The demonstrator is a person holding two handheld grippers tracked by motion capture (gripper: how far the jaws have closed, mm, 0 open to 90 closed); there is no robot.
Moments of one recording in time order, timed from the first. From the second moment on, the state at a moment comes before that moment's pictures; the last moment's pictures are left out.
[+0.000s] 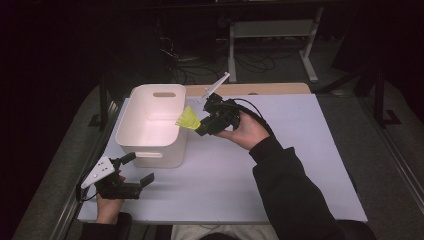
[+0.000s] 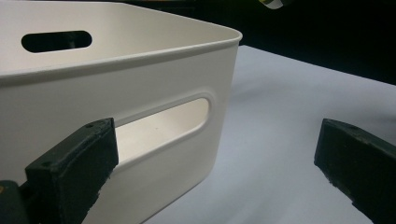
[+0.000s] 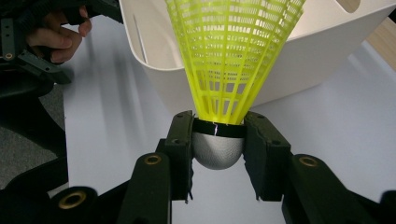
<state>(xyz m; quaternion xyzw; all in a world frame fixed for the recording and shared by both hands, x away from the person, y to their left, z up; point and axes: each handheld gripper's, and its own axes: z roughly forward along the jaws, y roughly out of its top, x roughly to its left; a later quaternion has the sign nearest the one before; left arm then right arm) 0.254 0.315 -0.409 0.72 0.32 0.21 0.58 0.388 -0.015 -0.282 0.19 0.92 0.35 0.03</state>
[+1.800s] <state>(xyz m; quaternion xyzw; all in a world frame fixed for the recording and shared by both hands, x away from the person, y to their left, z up) 0.254 0.315 -0.409 0.72 0.32 0.22 0.58 0.401 0.039 -0.264 0.15 0.92 0.36 0.02</state>
